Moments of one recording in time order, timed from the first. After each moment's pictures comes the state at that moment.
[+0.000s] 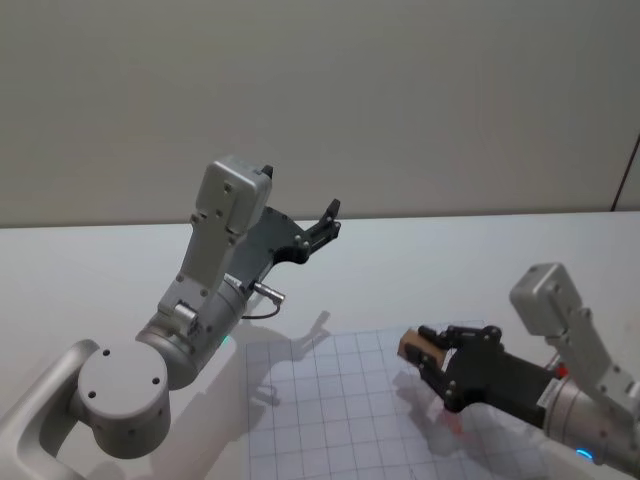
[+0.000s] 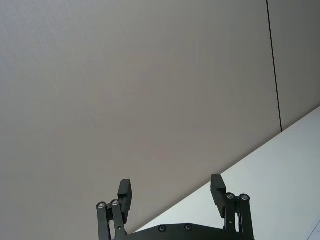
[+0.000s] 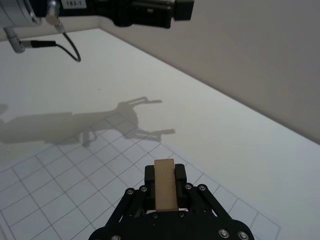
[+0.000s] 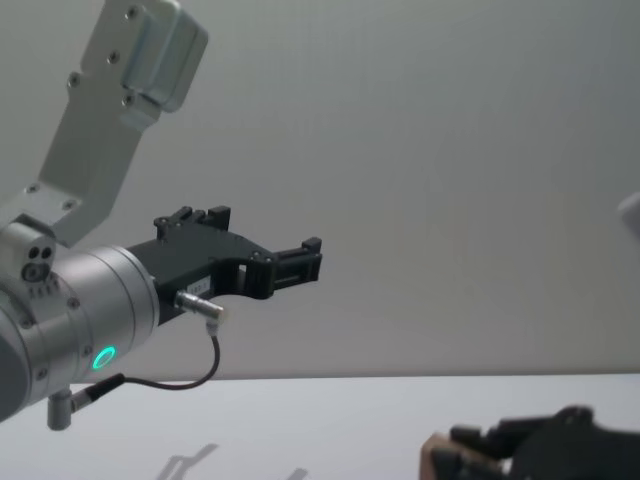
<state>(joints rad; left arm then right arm) -0.24 0.38 0.45 -1.63 -0.20 0.01 -0.01 0.01 0.33 -0.28 -1.67 0.08 0.15 0.60</state>
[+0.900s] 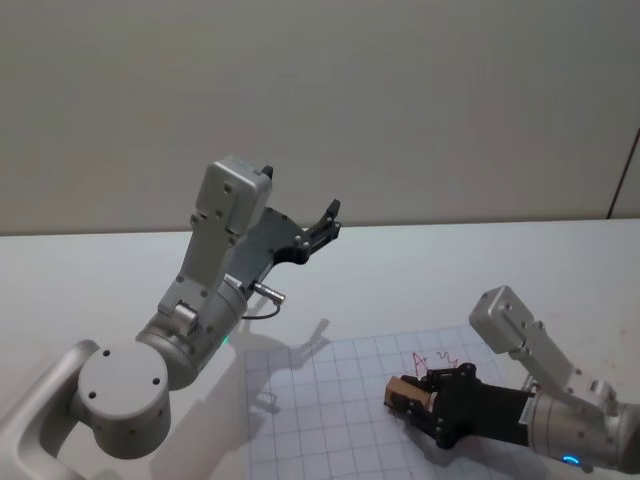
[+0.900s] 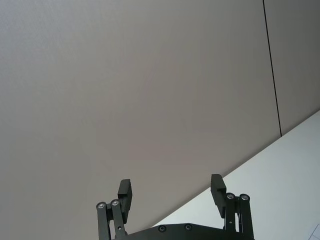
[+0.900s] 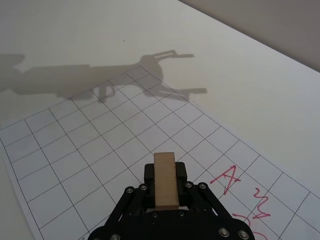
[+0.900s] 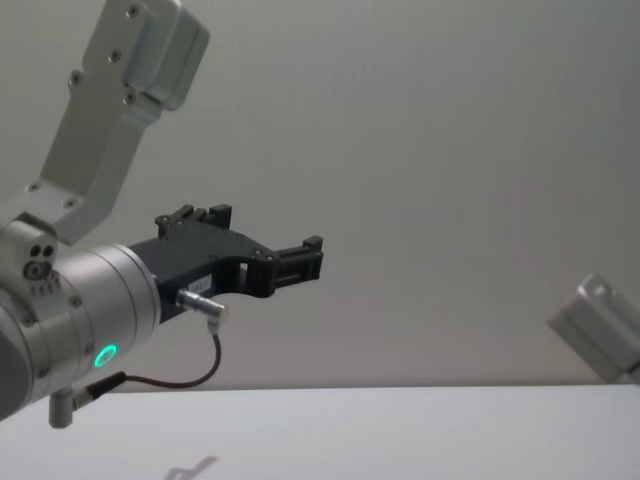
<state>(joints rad) -0.24 0.38 0.45 -1.63 -0.20 0.01 -0.01 0.13 0.30 -0.31 -1.47 0.00 0.23 0.81</state>
